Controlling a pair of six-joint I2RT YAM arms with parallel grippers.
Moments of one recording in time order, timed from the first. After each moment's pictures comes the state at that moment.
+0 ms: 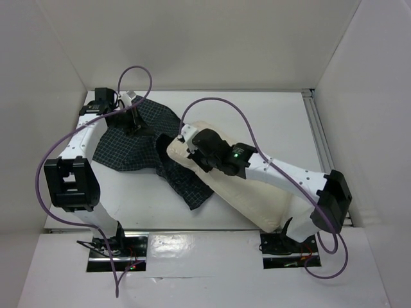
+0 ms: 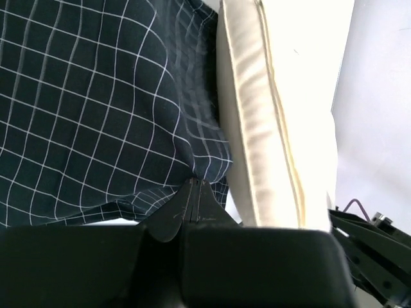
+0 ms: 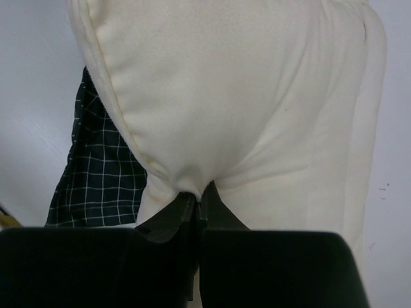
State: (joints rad) left arm 0.08 1.68 1.44 -0.77 0.73 -0.32; right arm 0.97 1.52 1.29 -0.50 0.21 -0.08
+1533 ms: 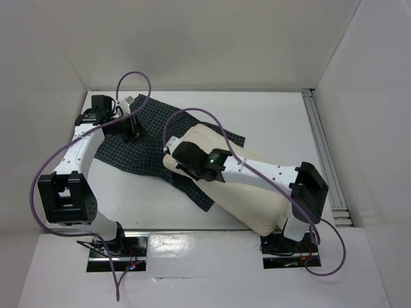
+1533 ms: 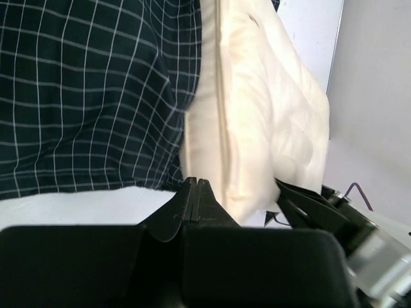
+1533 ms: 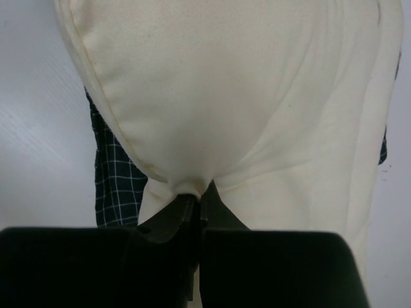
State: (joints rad) left arm 0.08 1.54 1.32 -0.78 0.75 -0.32; right arm 1.07 1.66 1.37 -0.61 0.36 -0.04
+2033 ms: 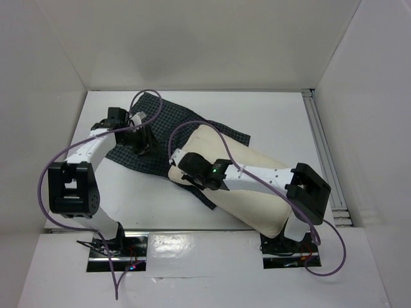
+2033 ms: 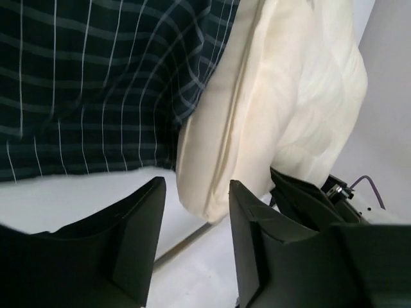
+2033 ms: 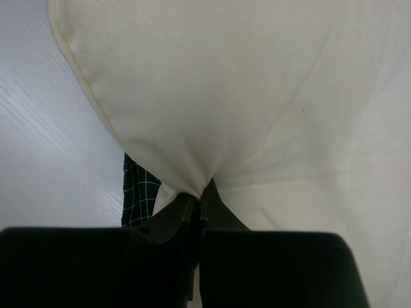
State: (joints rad) left arm 0.01 1.58 1.14 -0.69 0.73 -0.35; right arm 1.07 1.68 1.18 -0.46 0.31 -0.03
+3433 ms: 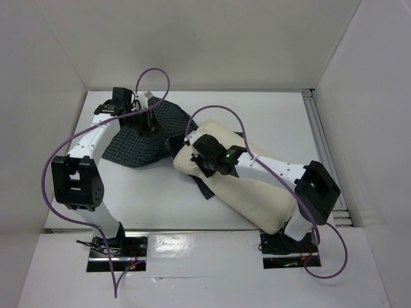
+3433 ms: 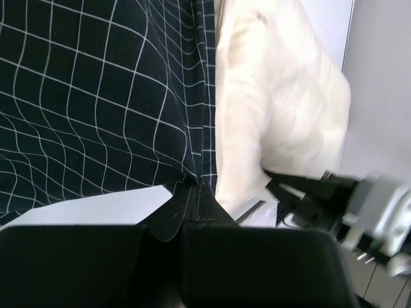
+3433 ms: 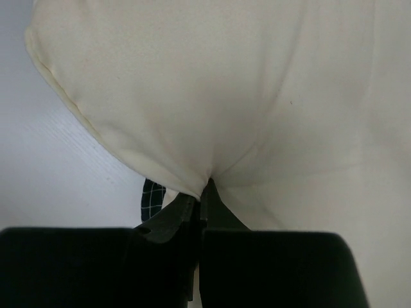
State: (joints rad) left arm -0.06 1.69 1.45 -0.74 0.70 -0.34; right arm 0.91 1.61 1.16 -0.42 0.16 0.06
